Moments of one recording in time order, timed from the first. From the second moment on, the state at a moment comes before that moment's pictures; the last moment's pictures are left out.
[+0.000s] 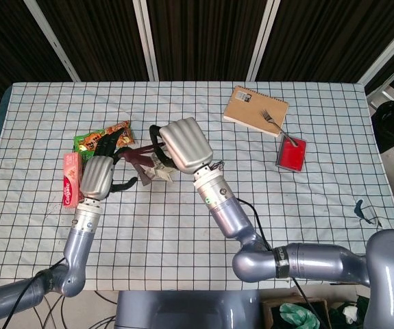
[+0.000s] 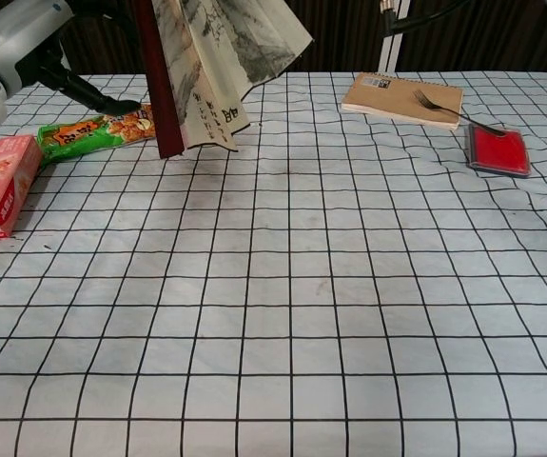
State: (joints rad) left arm -0.62 -1.67 -0.32 -1.42 1.28 1.26 0.13; right arm 1.19 -1.52 0.54 -1.70 -0.78 1.13 -0.63
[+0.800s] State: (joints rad) left arm -0.61 -1.76 -0.29 -1.39 1.26 1.28 0.09; right arm 1.23 -1.53 0.54 -1.73 -0.74 1.18 -0.63
